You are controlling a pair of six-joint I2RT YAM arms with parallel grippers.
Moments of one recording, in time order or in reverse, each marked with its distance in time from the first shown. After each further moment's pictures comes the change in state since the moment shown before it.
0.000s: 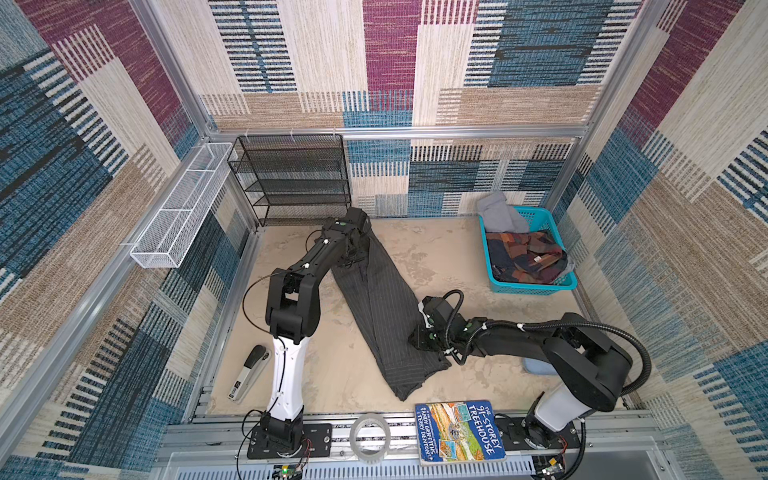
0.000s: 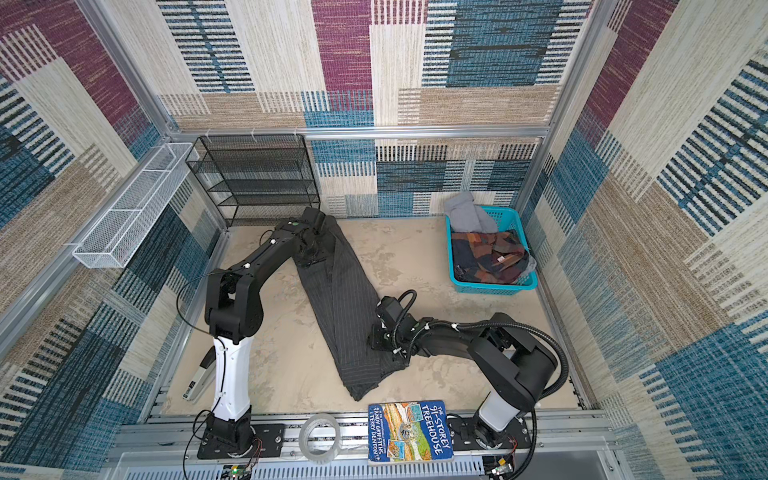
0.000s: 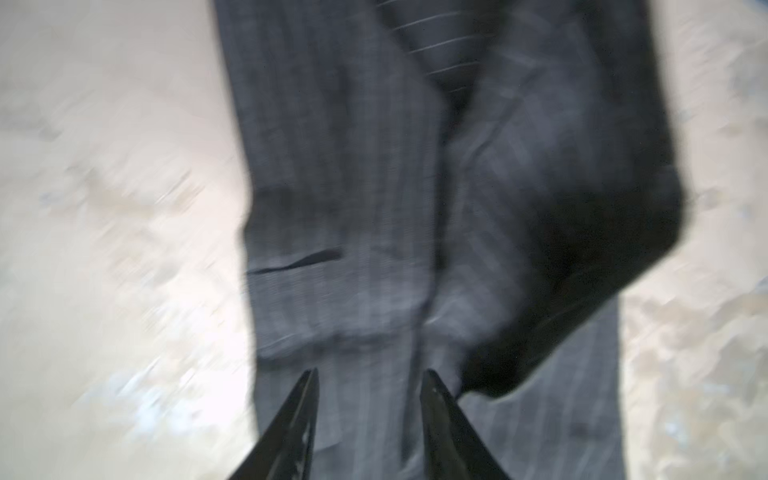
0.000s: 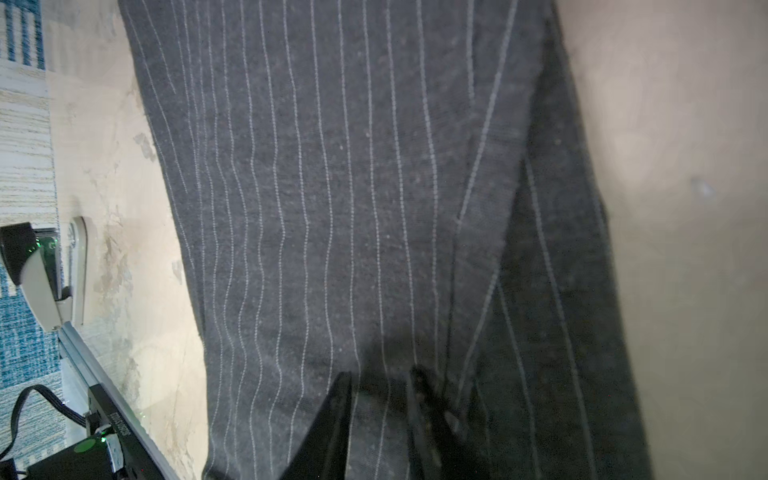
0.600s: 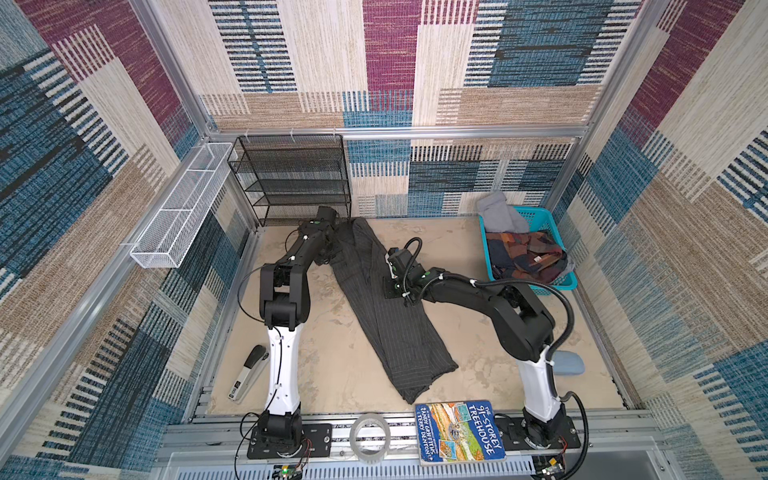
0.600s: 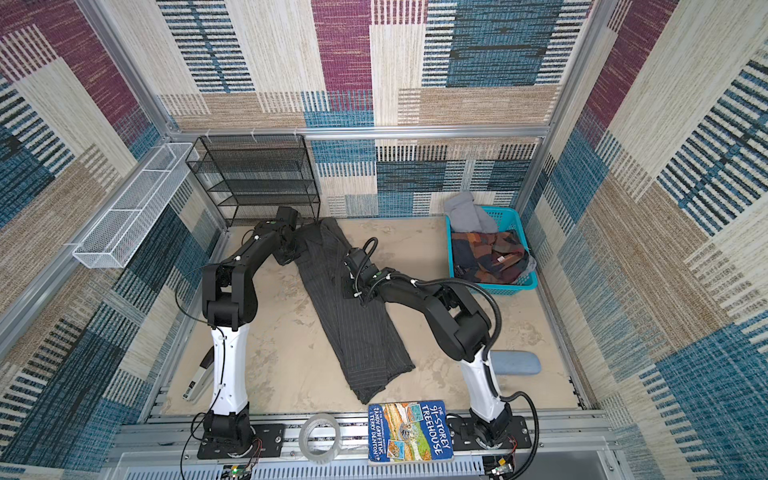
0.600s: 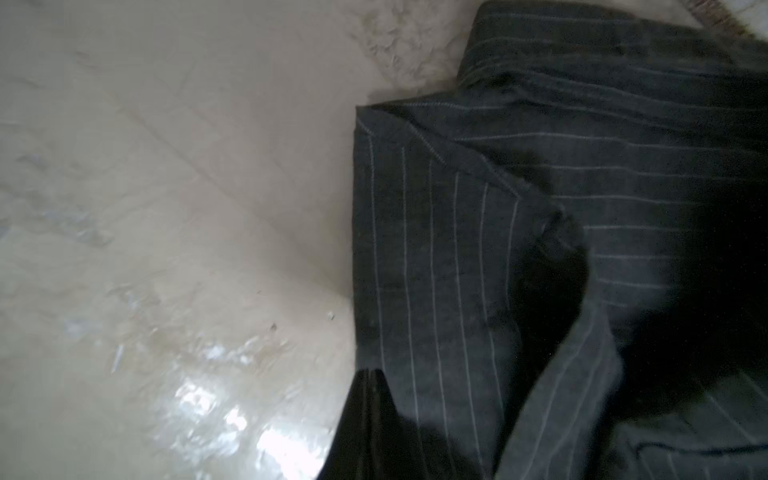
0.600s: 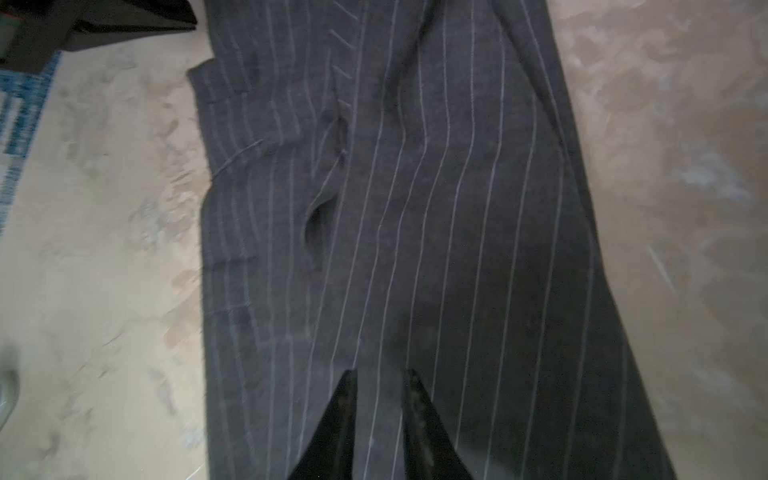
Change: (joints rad) left arm 0.174 0.239 0.217 0.058 0.064 -0.031; right arm -0.077 0.558 0.810 -0.159 0.131 -0.320
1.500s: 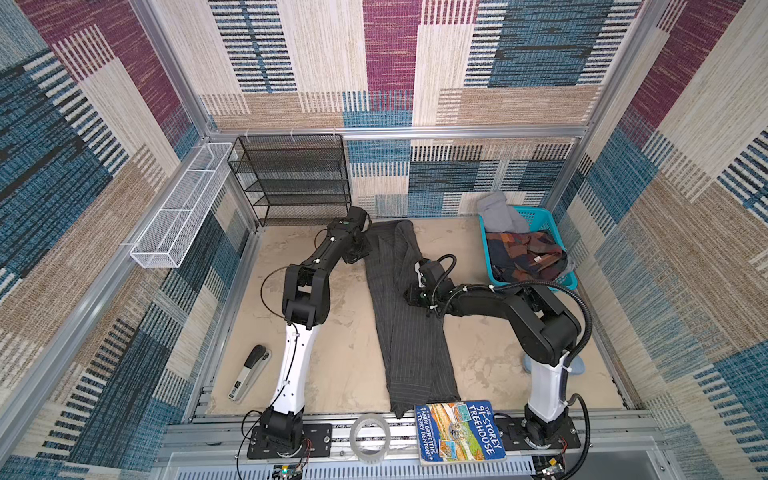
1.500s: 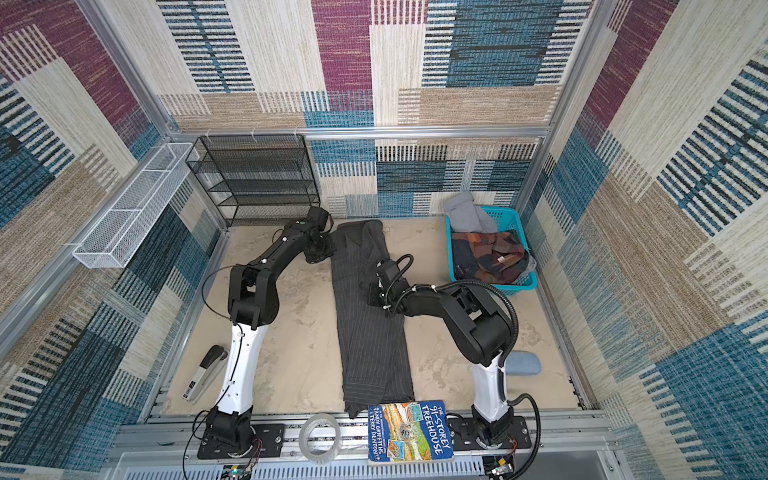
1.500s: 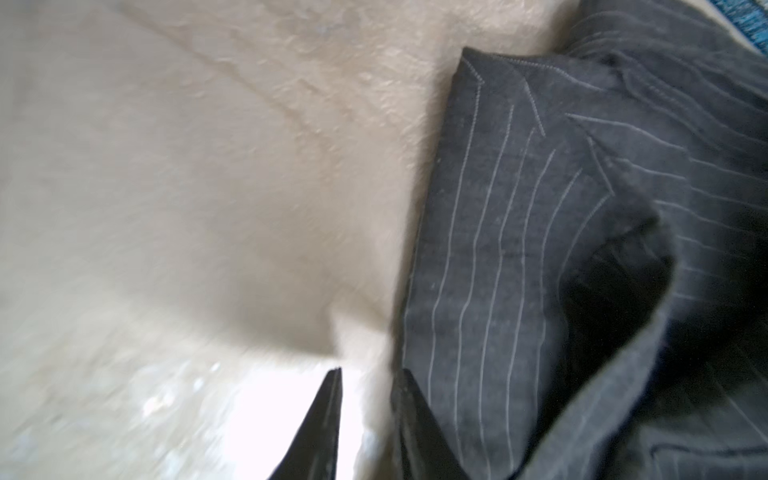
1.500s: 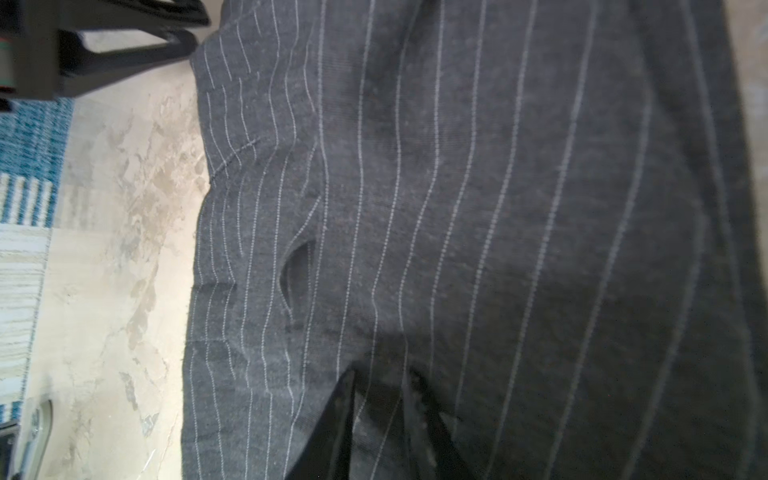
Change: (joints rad) left arm -0.145 0.050 0.115 -0.045 0.121 0.002; right arm -0.125 -0.190 -0.415 0.279 -0.111 0.143
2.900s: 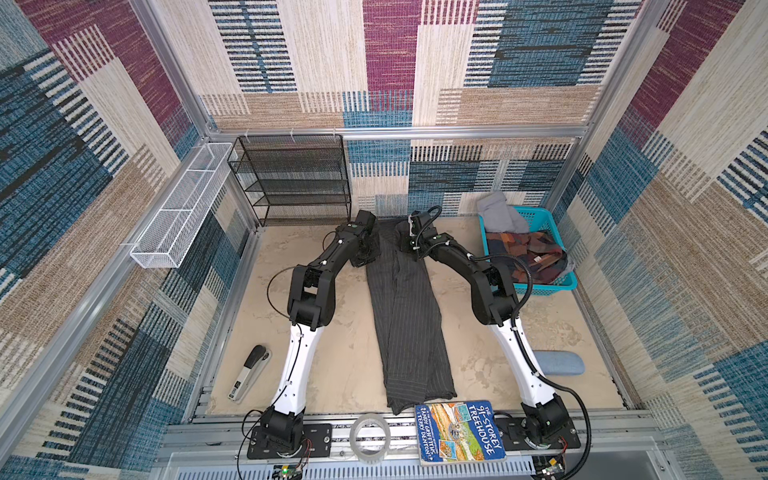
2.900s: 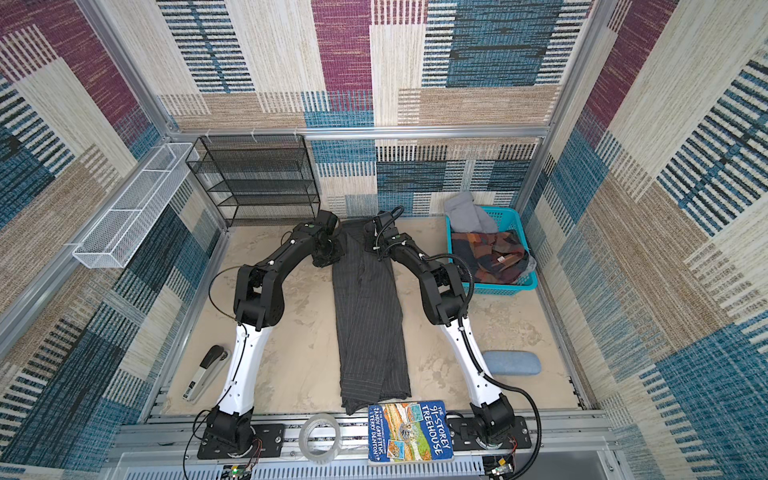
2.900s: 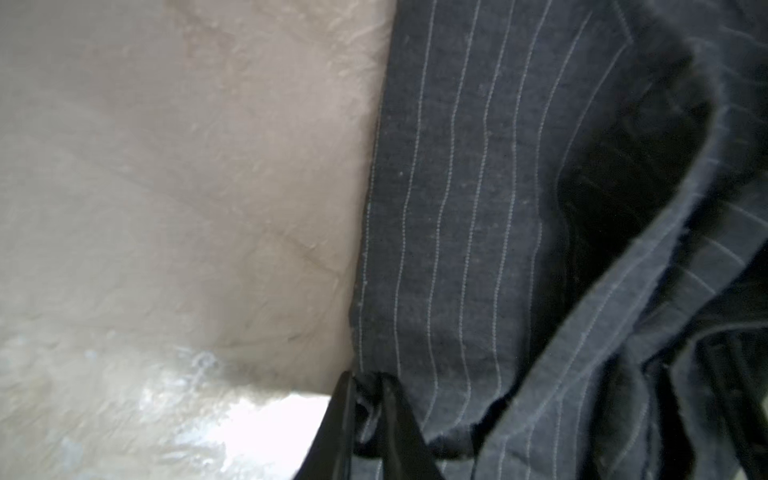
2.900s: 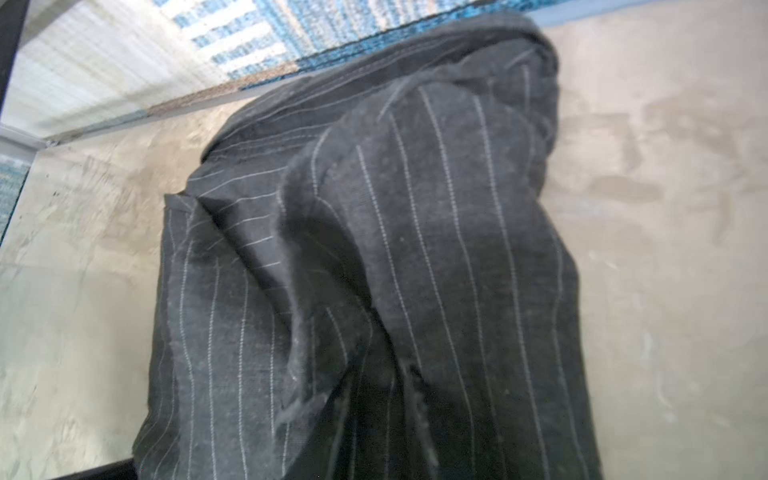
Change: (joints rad) left arm -0.055 0.068 0.060 -0.019 0.028 0.005; right arm -0.169 0.680 1.156 -0.391 0.047 -0.144
